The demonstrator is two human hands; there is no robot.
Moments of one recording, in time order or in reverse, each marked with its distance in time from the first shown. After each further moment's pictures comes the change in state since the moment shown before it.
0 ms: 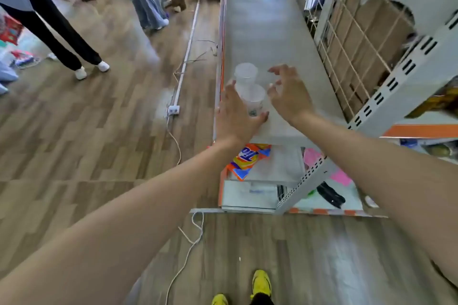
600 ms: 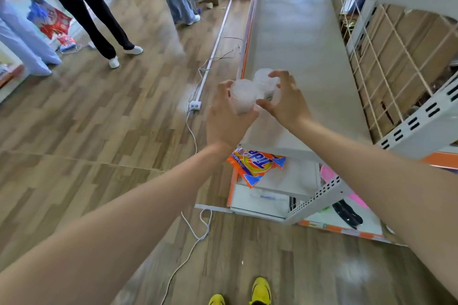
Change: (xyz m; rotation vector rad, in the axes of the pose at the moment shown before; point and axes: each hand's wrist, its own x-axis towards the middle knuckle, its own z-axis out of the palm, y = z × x) left_hand 0.012 -0.020 -0.023 -0.114 0.281 -0.053; right_hand 0.023 -0.005 0.033 0.133 -0.156 -0.088
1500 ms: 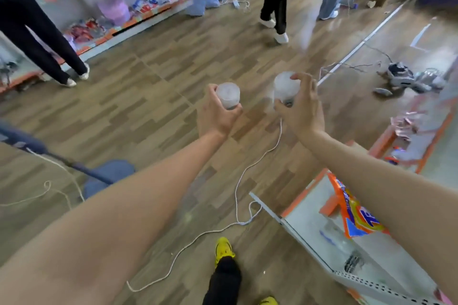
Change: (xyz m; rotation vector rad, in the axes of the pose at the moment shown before) left_hand 0.002 -0.183 -0.259 0.242 0.464 -0.530; right_hand 0.013 -0.206 0.226 0.132 -0.261 -0.302
